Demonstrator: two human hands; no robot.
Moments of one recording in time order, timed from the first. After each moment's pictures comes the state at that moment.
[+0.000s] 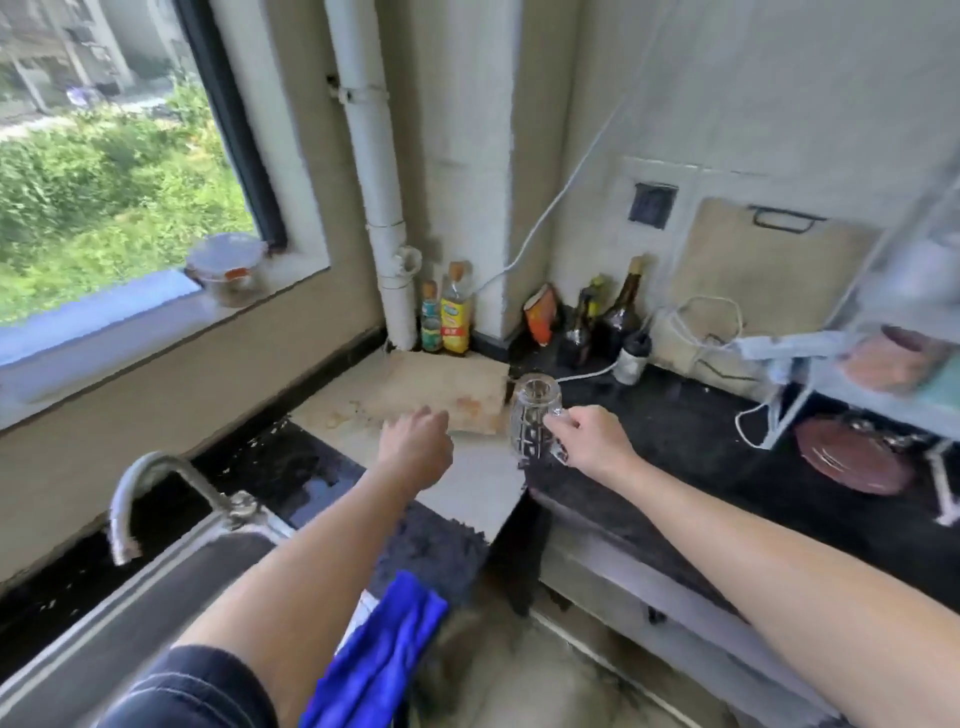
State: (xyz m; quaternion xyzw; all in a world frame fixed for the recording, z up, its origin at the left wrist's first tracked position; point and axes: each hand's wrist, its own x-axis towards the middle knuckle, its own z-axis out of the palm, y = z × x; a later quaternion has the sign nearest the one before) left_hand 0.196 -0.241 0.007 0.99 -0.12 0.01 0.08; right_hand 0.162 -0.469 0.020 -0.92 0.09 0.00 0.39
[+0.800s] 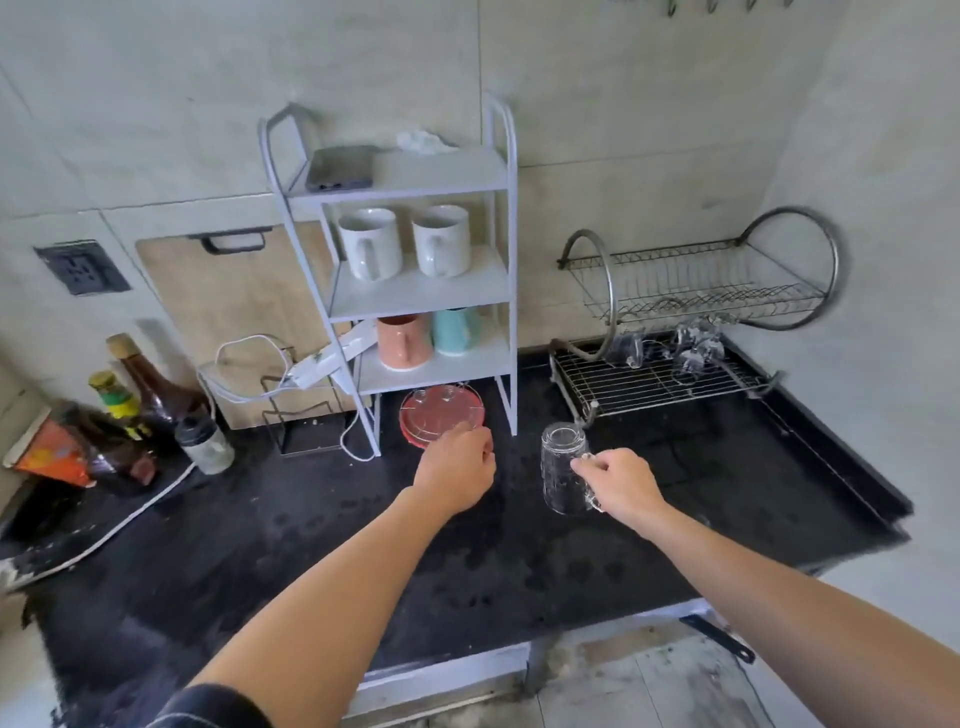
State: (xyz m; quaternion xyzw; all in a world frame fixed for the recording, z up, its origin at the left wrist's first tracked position) left_hand 0.094 -0.847 -0.005 0.84 -0.52 -0.10 0.14; right_hand -0.081 -0.981 -0.046 -0.78 0.49 -0.11 0.36
